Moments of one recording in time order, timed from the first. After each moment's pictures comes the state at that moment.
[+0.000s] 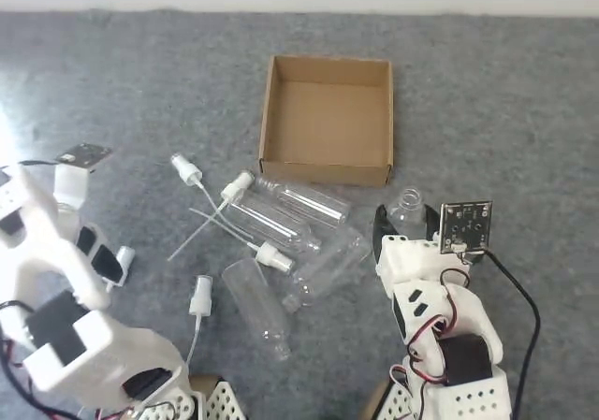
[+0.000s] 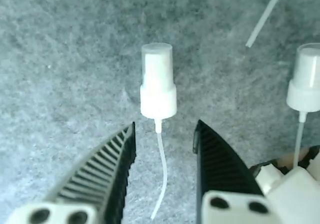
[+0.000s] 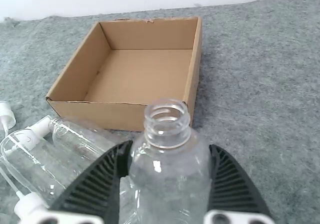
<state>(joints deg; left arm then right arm) -45.9 4.6 19.7 89.1 -51.2 -14.7 -103.1 86.9 51.7 -11.6</state>
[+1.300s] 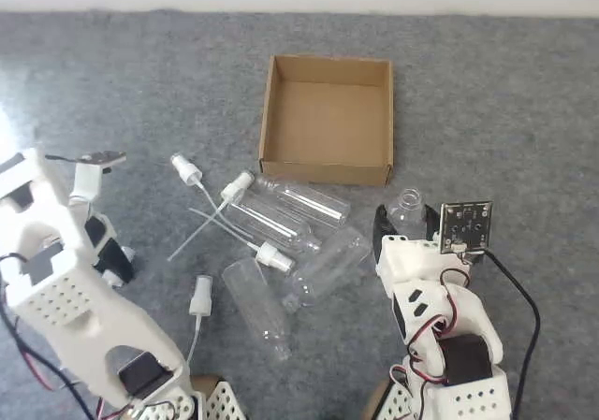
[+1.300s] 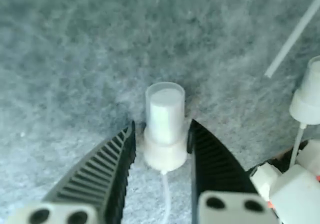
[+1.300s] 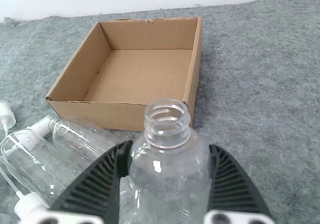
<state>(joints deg) -43.9 33.1 -0.3 96.3 -51.4 -14.7 -103.1 86.9 51.7 -11.6</state>
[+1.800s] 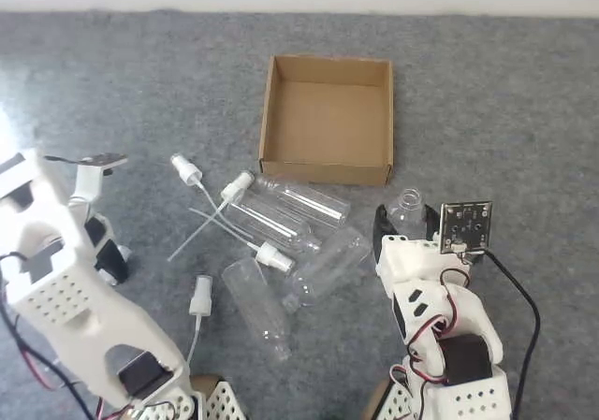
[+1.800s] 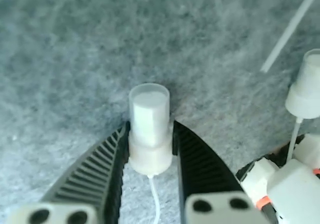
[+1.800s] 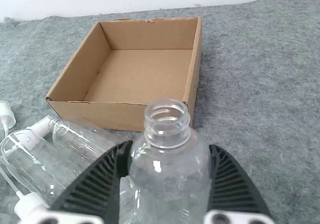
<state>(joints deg) -43.3 34.4 -1.5 98.2 -51.9 -14.7 -103.1 86.9 51.7 -11.6</state>
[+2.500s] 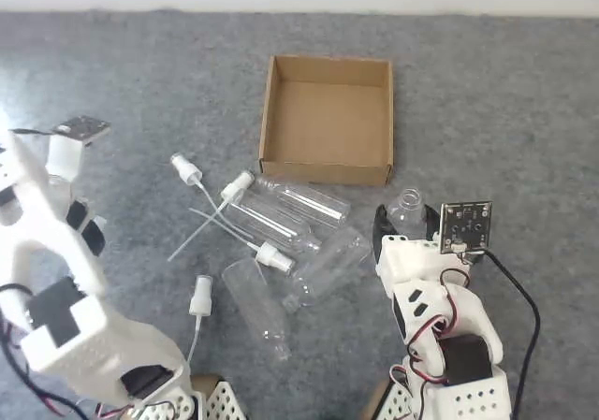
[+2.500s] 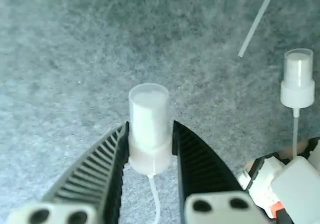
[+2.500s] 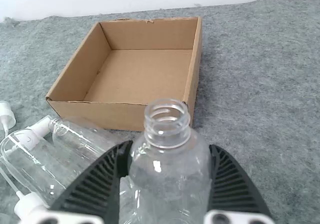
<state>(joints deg) -42.9 8.5 4.1 98.3 -51.8 -14.7 -103.1 86.9 51.7 -11.6</state>
